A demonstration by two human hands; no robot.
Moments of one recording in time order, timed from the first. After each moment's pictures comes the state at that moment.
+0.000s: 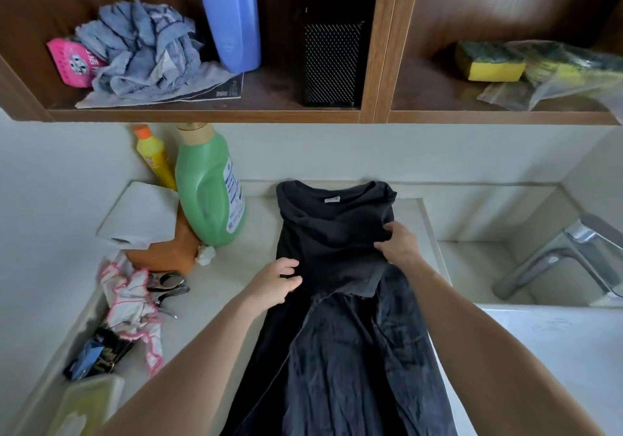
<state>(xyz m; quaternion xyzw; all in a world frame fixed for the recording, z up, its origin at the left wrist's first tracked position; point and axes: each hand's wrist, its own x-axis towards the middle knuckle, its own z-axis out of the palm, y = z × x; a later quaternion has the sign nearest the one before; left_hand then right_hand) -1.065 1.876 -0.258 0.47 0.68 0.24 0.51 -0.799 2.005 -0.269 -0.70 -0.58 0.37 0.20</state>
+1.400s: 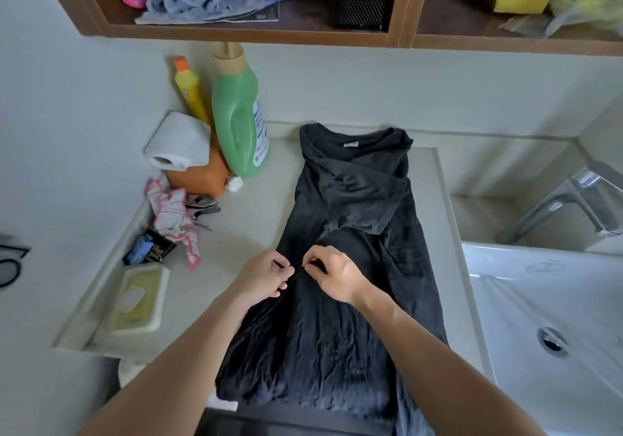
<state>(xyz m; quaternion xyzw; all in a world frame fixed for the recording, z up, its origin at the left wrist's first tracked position) -1.067 1.720 -0.274 0.41 0.75 0.23 0.46 -0.885 1.784 -0.305 -0.41 -0.82 0.37 0.14</state>
